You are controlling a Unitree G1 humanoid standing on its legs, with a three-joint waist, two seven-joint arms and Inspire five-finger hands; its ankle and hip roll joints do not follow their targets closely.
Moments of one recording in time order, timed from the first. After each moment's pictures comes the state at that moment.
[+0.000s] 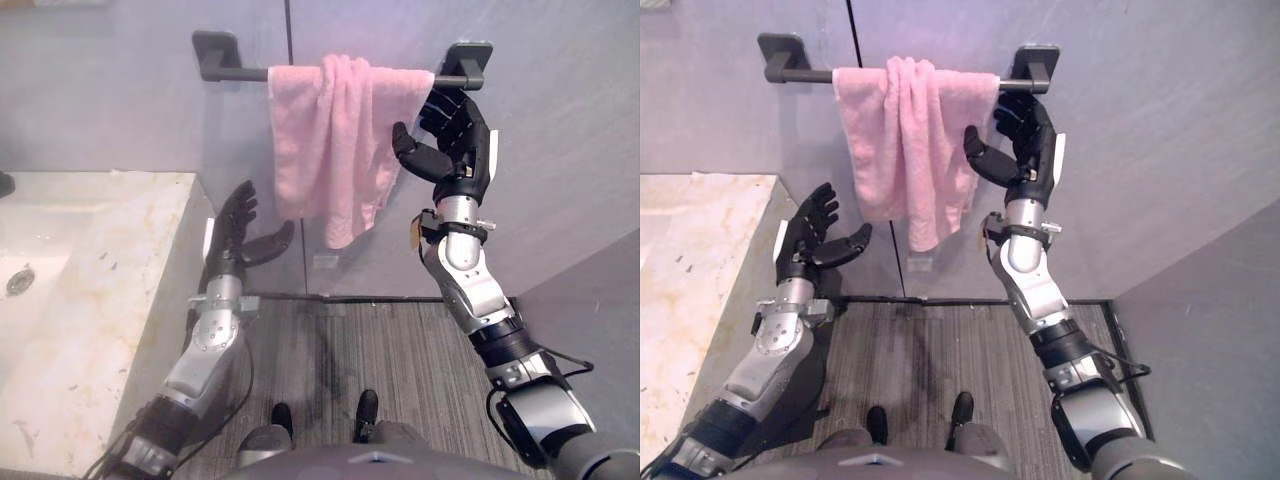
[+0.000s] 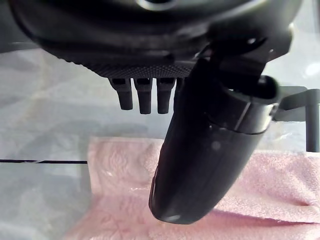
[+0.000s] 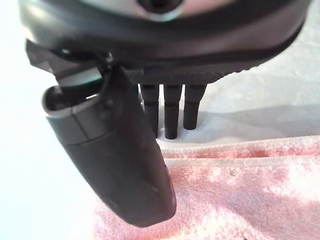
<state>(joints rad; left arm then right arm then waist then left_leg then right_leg) -0.06 0.41 -0.34 0.03 -0.35 -0.21 0.45 -0.48 -0.35 0.29 0.15 0.37 -0.25 -0.55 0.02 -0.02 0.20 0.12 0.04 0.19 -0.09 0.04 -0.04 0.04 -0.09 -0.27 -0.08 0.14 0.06</state>
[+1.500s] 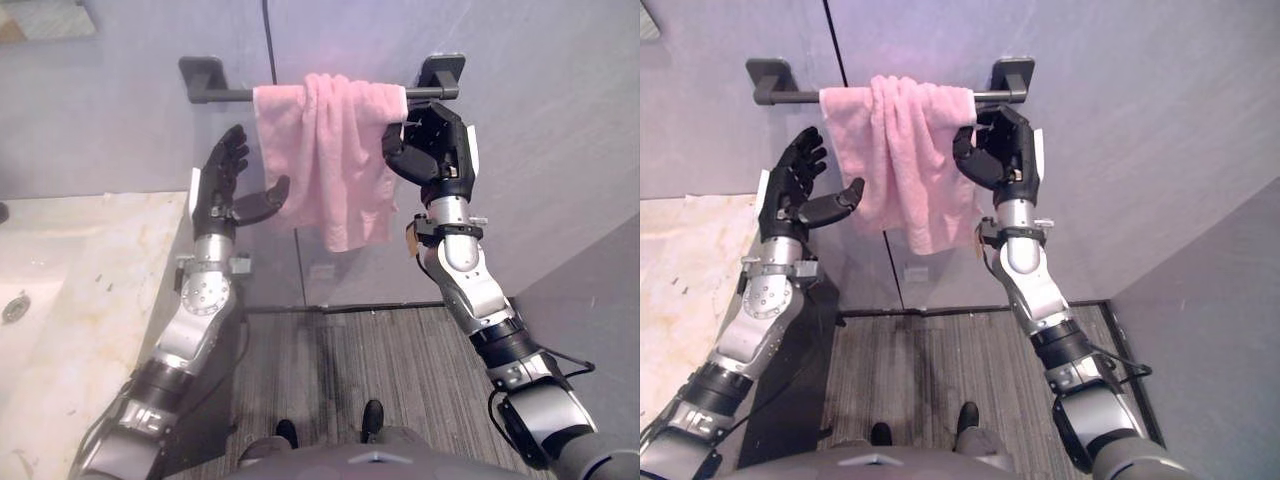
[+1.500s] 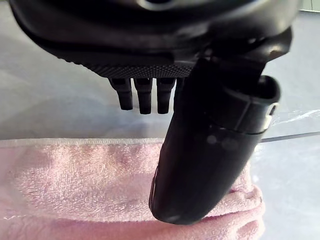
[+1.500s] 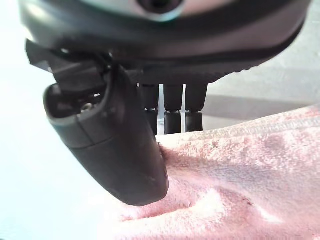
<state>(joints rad) -0.23 0.46 -0.26 0.02 -0.31 -0.21 0.41 -0.48 -0.35 0.31 0.15 0.37 -0.25 -0.37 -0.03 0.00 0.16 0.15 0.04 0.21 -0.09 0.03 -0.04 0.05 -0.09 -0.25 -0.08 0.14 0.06</state>
